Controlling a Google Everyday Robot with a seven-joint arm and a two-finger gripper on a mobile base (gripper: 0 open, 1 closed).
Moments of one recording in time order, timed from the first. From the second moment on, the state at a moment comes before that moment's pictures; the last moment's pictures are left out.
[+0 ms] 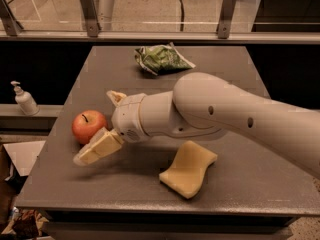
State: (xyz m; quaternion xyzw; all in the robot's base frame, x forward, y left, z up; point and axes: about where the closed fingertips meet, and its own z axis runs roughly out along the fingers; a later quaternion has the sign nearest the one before) arm 0.465 0.146 0.851 -0.55 0.63 0.31 0.45
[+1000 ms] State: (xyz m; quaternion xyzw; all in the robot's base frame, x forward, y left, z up) arm 0.468 0.166 0.846 -0.55 0.63 0.33 0.45
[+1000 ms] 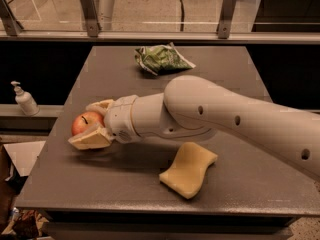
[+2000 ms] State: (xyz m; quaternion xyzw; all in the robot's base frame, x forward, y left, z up) arm 0.516 0.036 0.878 -0.48 0.67 0.27 0.50
